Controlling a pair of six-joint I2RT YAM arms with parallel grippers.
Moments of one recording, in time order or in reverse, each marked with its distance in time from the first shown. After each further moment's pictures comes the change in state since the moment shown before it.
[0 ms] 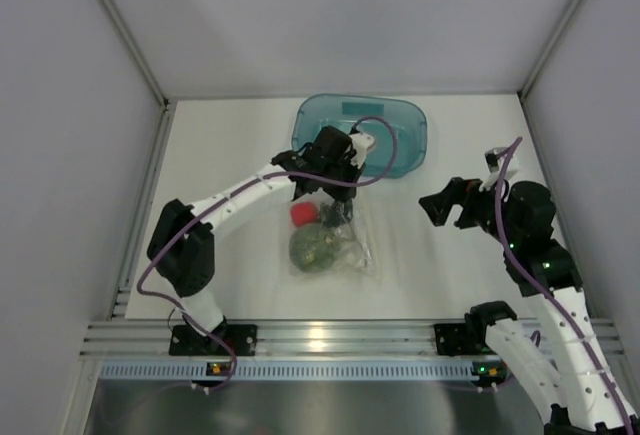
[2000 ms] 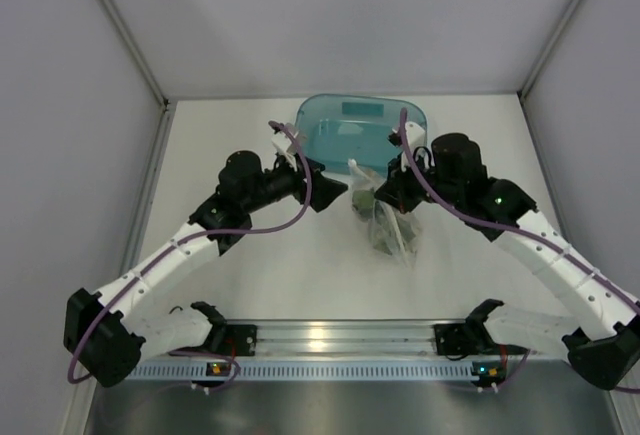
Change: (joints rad) left arm 0.122 -0.671 -0.564 0.636 0.215 -0.207; right arm 0.438 0.470 0.341 -0.027 -0.014 -0.210
